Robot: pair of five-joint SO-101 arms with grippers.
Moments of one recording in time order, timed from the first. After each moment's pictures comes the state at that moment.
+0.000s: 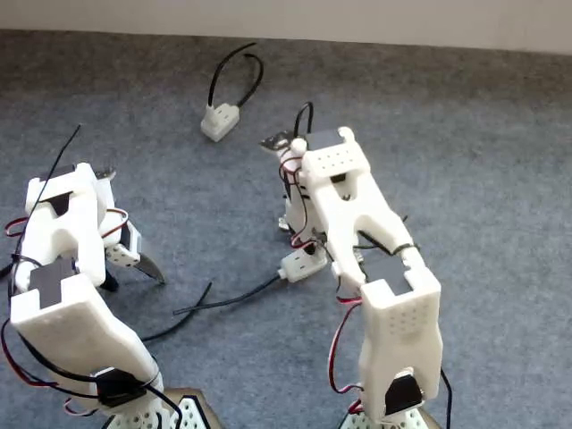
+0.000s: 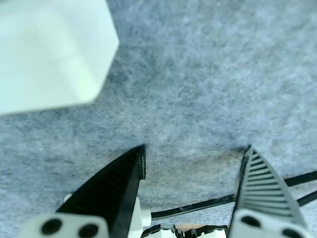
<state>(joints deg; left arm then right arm) -27.7 20.2 15.3 82.8 -8.7 -26.0 31.4 -14.7 94.0 17.9</state>
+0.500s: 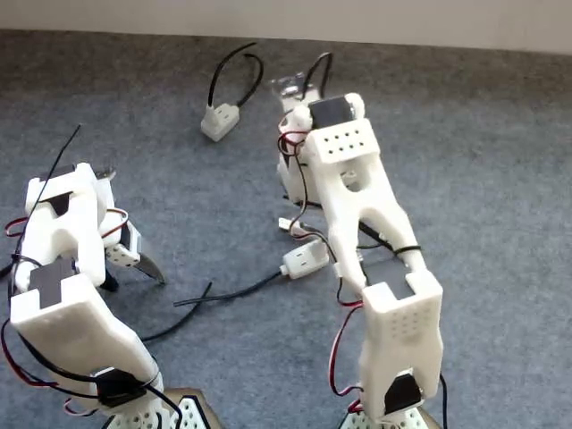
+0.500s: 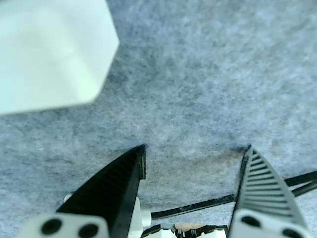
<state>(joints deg) -27.7 20.2 15.3 82.8 -8.7 -26.0 26.0 -34.2 98.8 1.2</state>
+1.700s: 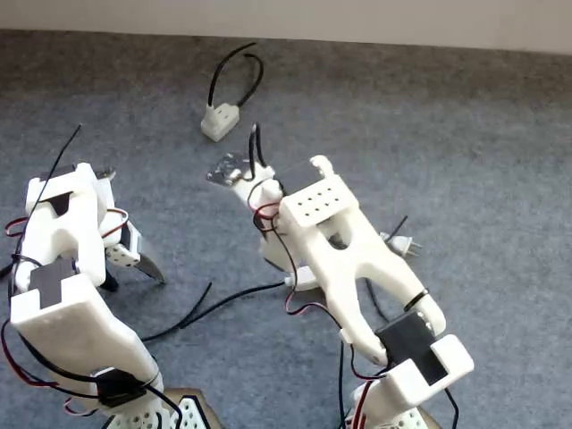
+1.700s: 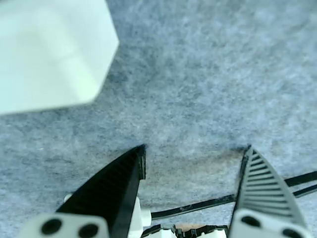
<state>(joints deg) -27.6 20.2 15.3 82.8 -8.7 -36.8 2.6 7.0 84.6 30.9</state>
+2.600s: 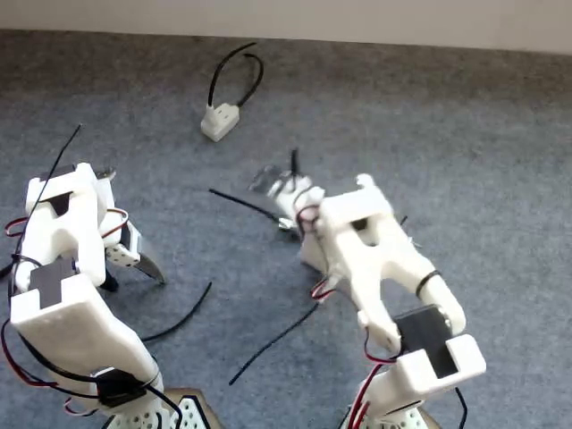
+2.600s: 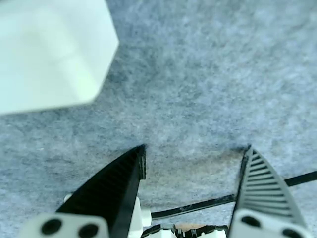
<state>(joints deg) -27.6 20.2 15.3 82.8 -8.7 -23.4 2.6 19.2 71.0 37.9</state>
